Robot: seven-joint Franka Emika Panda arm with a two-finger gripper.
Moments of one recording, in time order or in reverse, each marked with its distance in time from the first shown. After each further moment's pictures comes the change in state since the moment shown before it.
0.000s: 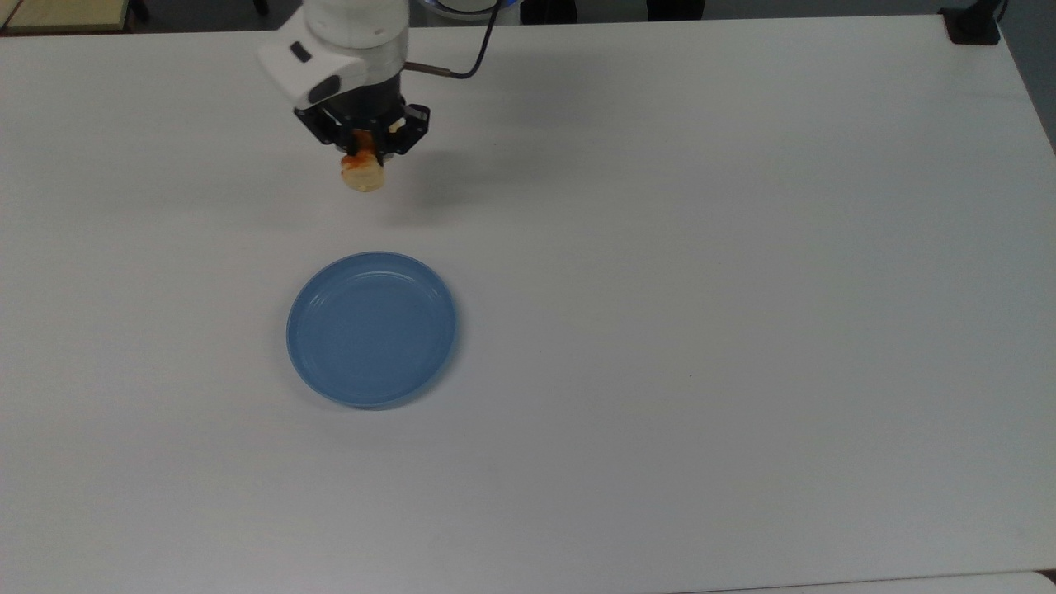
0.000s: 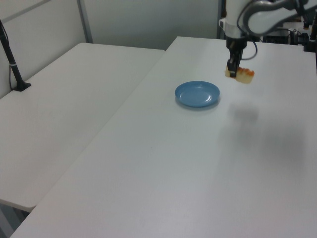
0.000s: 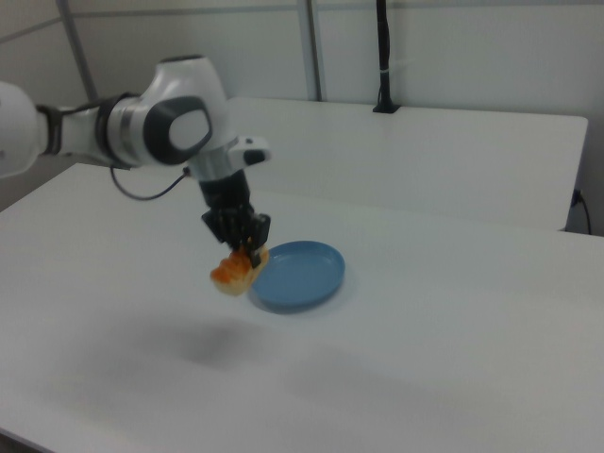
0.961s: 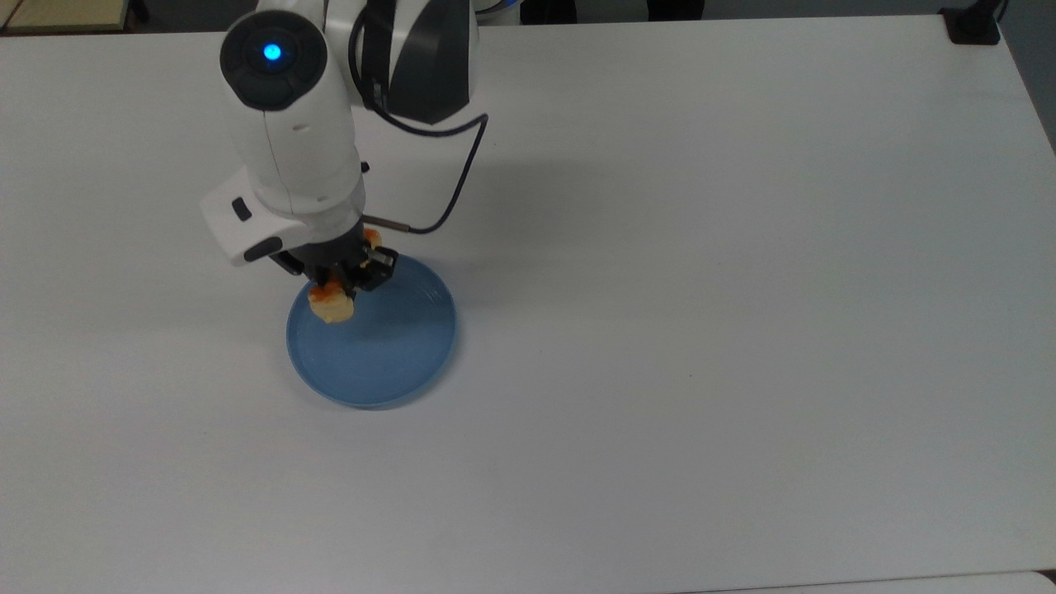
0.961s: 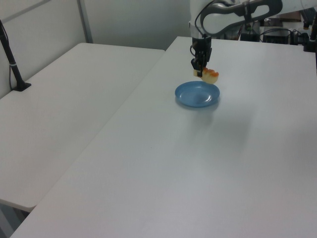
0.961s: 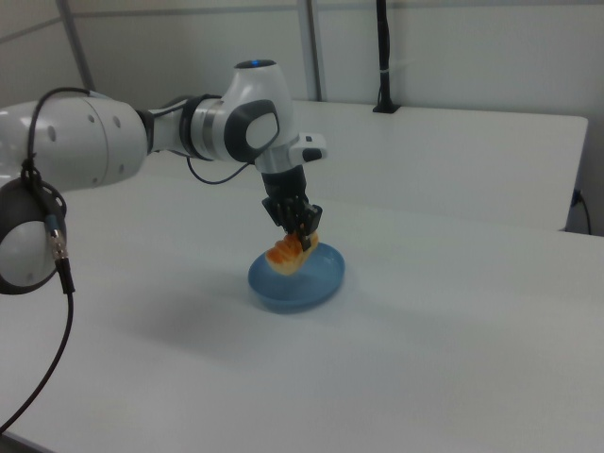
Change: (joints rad) arm -0.030 0.477 -0.003 0.579 0.078 -0.071 0.083
